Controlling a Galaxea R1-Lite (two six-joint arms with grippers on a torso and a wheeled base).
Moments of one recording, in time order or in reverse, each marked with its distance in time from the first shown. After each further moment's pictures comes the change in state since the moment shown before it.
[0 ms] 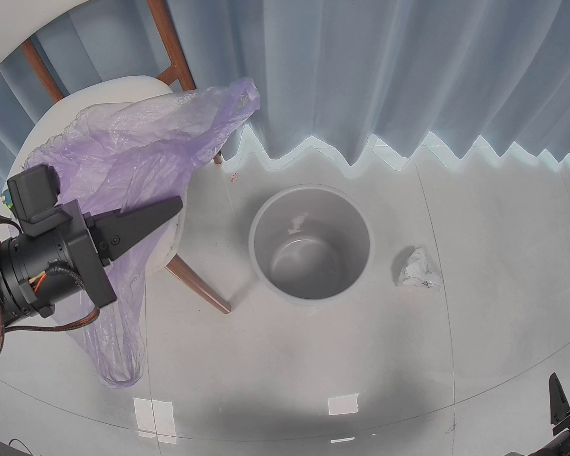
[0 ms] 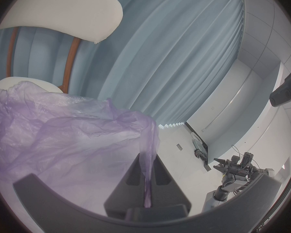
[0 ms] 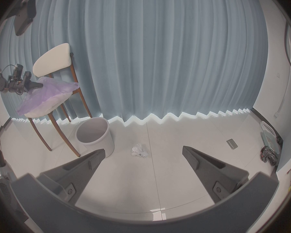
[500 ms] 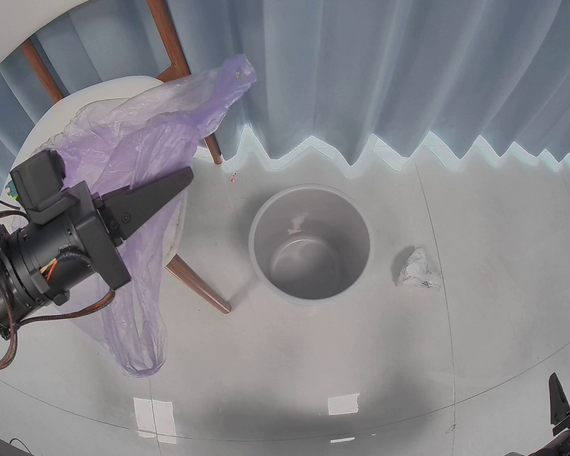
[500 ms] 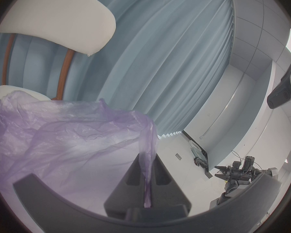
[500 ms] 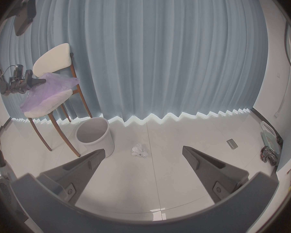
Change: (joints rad) left arm -0.015 0.070 0.029 -0.236 -0.001 -0.002; right arm 0.000 0.000 0.000 0.000 0.000 0.000
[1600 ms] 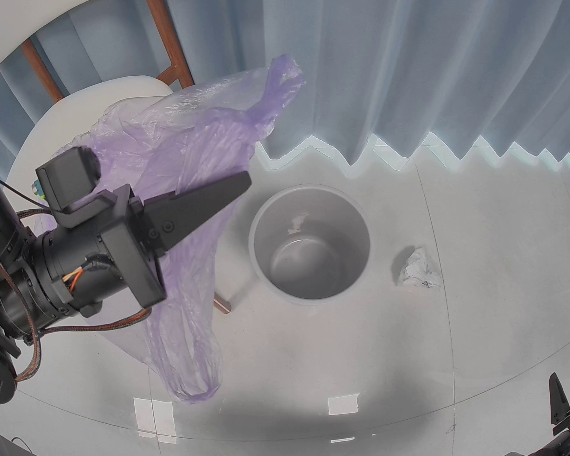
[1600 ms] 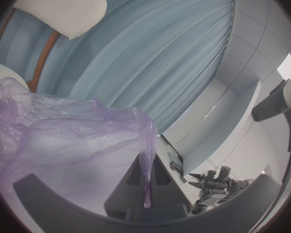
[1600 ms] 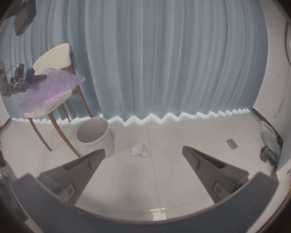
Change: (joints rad) left arm -0.110 0.089 -0.014 -0.128 -0.076 -0.123; right arm 0.000 0.000 0.000 0.000 0.000 0.000
